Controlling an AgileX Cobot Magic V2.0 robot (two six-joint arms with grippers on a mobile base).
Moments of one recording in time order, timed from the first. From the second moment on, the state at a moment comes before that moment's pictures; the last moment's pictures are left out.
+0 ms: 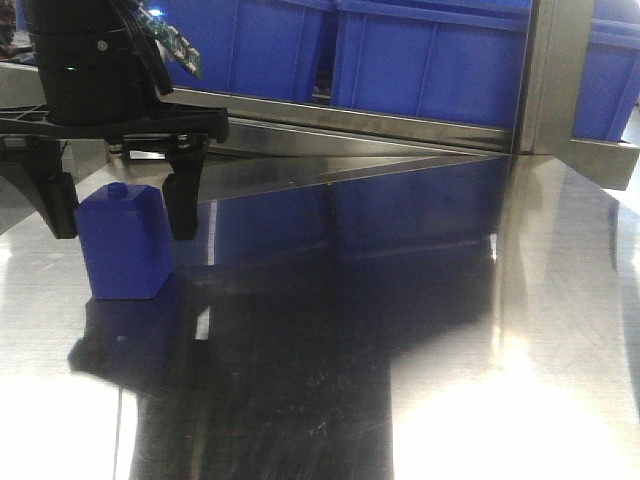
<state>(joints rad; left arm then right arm) -0.48 1.85 -1.48 0.06 1.16 -0.48 0.05 0.35 -0.47 0.06 0.26 0.04</state>
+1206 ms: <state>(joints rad) -0.42 1.53 -1.37 -0.06 1.02 0.01 0.05 0.35 -0.47 0.06 0.26 0.04</state>
